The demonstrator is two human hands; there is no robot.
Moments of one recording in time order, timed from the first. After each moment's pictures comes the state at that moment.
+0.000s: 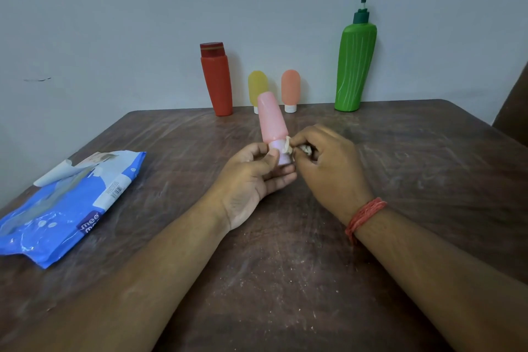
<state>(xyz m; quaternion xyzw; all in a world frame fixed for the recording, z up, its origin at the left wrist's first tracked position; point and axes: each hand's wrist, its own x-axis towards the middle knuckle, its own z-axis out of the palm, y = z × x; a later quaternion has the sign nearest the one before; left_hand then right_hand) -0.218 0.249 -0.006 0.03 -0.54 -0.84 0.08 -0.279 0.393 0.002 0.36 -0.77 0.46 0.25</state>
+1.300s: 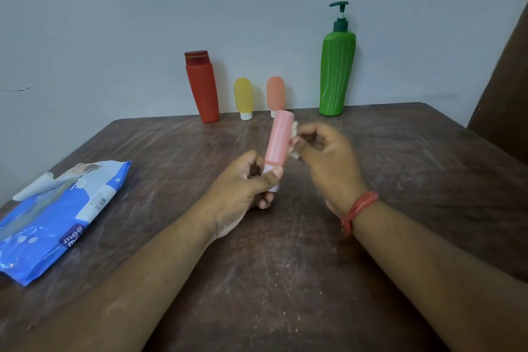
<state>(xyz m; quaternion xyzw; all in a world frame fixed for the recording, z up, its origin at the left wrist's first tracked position) -0.214 0.252 -0.006 -0.02 -0.70 -0.72 0.05 -0.290 0.402 0.011 0.26 -0.65 0.71 0.08</state>
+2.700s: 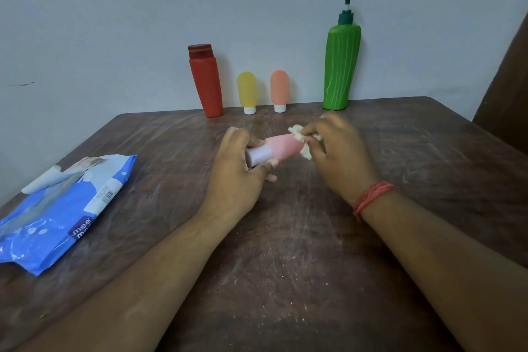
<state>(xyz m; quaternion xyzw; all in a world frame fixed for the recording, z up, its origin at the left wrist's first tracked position) -0.221 0.251 -0.008 -0.02 -0.81 -0.47 0.34 -0.303 0.419 0.015 0.33 -0.84 0.33 0.26</state>
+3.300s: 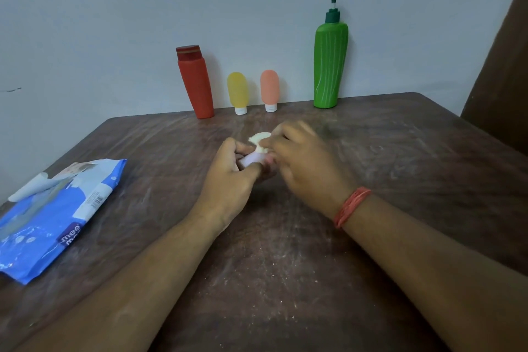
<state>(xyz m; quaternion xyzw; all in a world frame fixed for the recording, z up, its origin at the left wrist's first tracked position) -0.219 0.255 -0.012 0.07 -0.73 -0.64 0.22 -0.283 0.406 0.008 0.47 -0.80 0.25 0.28</state>
